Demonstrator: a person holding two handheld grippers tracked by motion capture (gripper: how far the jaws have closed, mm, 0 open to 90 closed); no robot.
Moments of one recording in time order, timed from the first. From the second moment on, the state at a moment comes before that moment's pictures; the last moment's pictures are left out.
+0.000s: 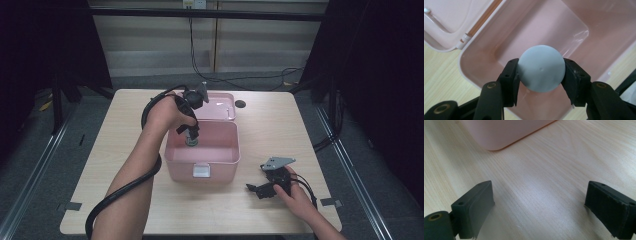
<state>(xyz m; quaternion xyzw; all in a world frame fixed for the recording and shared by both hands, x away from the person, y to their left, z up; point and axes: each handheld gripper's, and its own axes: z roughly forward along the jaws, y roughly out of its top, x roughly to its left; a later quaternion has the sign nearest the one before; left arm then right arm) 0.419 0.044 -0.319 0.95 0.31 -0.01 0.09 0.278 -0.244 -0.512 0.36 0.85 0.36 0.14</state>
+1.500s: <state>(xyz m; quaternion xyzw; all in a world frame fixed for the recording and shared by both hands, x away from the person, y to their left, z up) 0.439 0.035 -0.393 0.86 0.50 0.00 0.08 0.278 -0.244 -0.512 0.36 0.85 0.36 0.14</state>
